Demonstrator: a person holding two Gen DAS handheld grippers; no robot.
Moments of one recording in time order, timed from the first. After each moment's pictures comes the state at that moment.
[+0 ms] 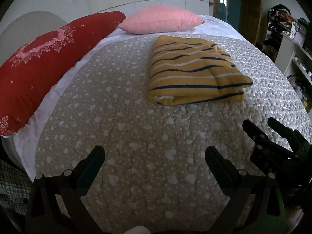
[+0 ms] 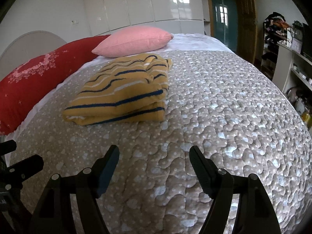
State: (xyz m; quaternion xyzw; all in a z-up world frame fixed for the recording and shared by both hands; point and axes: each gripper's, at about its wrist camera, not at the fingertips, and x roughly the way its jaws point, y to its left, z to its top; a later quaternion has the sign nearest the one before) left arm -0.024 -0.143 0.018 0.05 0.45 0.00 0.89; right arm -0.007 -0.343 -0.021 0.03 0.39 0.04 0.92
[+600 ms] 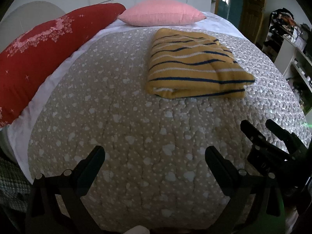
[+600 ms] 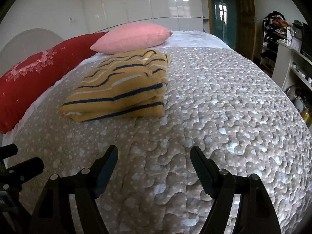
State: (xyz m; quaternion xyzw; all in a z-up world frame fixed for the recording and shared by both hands) left arm -0.020 -0.139 0.009 0.03 0.47 -0.01 0.88; right arm -0.003 -0.345 -0.028 0.03 0.40 0.04 0.92
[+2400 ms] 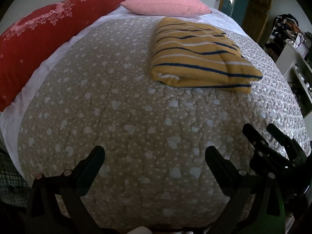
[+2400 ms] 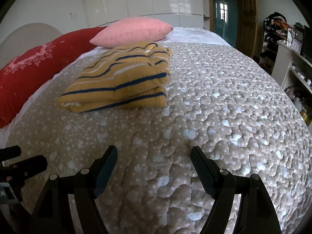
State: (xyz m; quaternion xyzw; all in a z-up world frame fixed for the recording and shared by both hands) left arm -0.014 -0.121 -0.011 -0.01 0.50 -0.02 0.87; right arm -0.008 -0.339 -0.037 0.01 0.42 0.03 0.91
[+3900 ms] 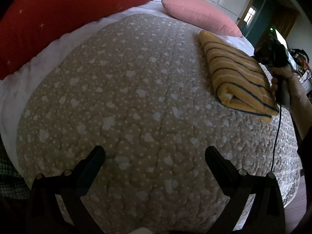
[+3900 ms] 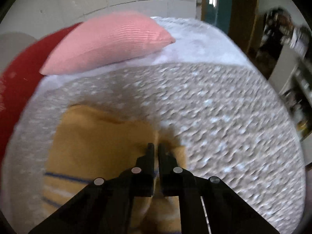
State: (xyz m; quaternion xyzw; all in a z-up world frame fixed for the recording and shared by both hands) left arm -0.005 -0.022 -0.028 -0.11 0.49 0.00 0.87; right arm 0.298 -0.323 0.003 0.00 0.48 -0.04 0.88
